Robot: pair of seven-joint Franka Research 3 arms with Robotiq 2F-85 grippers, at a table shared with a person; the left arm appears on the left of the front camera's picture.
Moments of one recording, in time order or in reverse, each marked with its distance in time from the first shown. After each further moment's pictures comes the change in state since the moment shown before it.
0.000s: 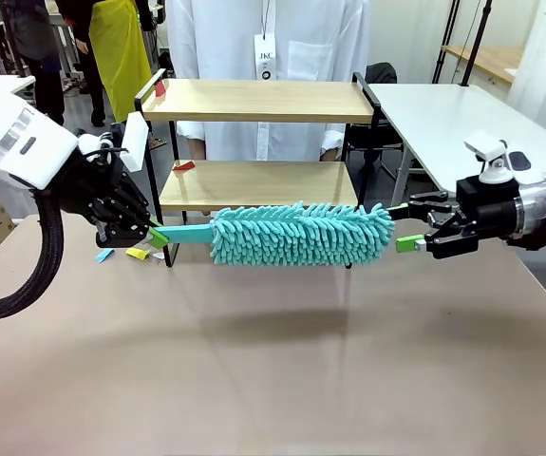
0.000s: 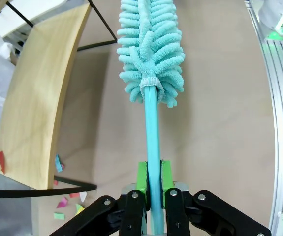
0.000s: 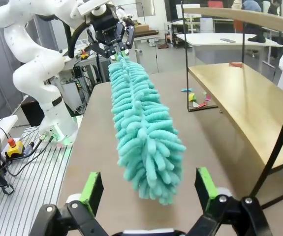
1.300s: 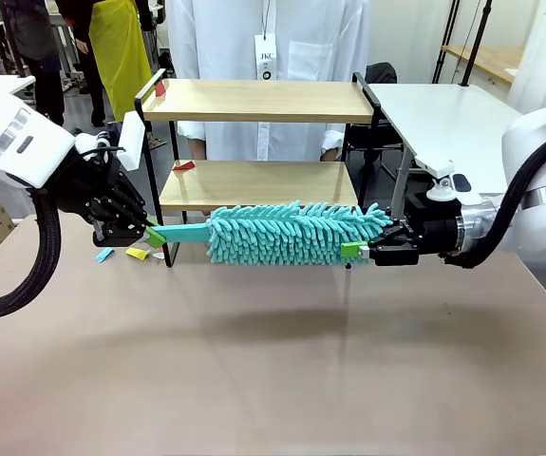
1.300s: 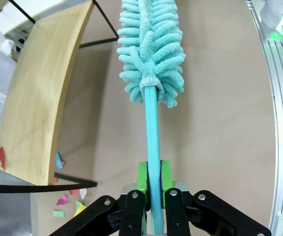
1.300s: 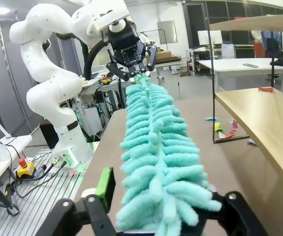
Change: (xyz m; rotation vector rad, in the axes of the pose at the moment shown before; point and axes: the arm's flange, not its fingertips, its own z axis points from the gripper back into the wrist) left arm -0.004 0.002 0.002 0.003 0.004 0.010; right arm -0.013 -0.002 -0.078 0.120 -0.153 -0.012
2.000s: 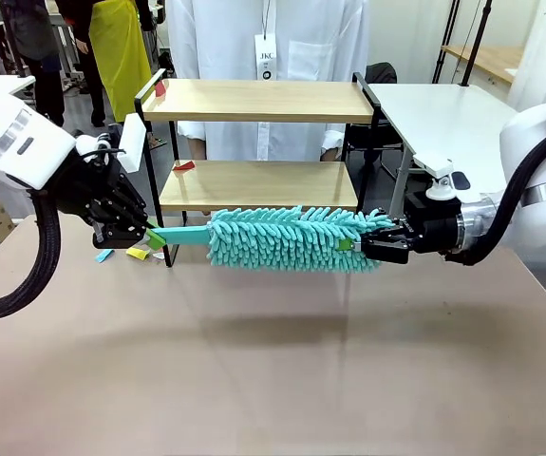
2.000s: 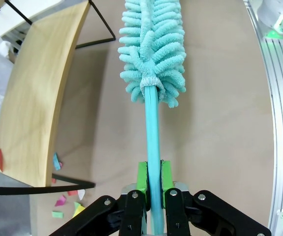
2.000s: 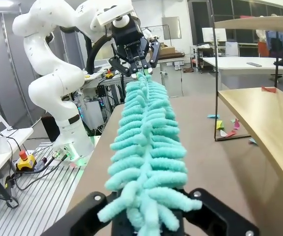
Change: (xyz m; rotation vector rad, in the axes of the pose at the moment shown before) left arm 0.000 -0.001 -0.001 -0.012 0.002 -0.007; right arm 0.002 -0.002 0.001 0.019 0.030 0.025
